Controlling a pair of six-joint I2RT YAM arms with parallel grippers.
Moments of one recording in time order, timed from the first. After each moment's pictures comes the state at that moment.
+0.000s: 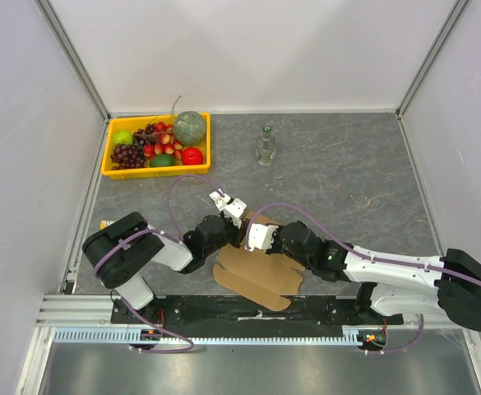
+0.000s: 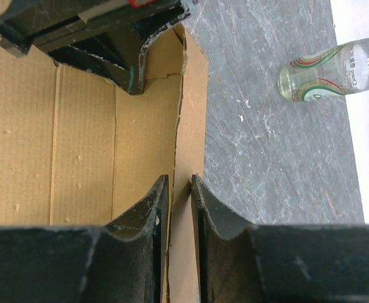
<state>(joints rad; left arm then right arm) -0.86 1.64 0.37 0.93 -0.04 -0.14 1.09 1.14 0.51 0.09 0.34 -0.58</state>
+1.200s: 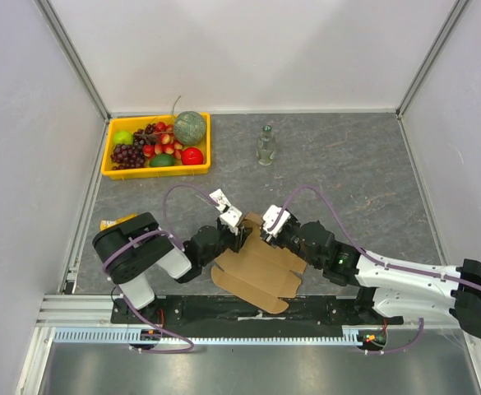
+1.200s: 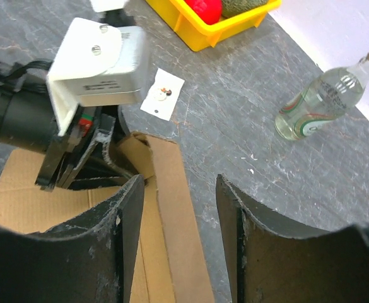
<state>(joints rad) -0.91 1.71 0.27 1.20 -0.13 -0.13 1.08 1.01 0.46 0.36 0.27 -0.30</state>
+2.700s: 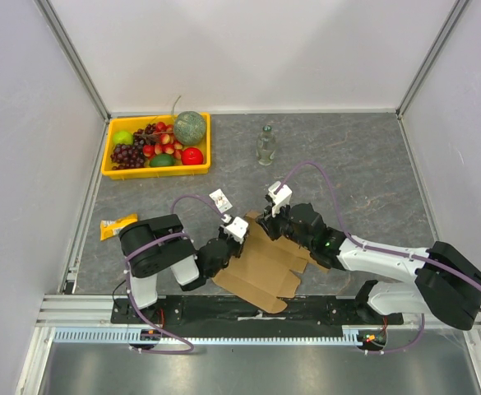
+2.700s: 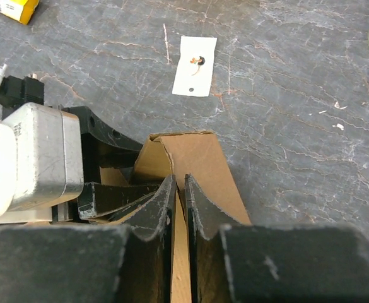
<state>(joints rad) -1.05 1.87 0.27 1.35 -0.44 -0.03 0.90 1.24 0.51 0.41 0.07 0.16</state>
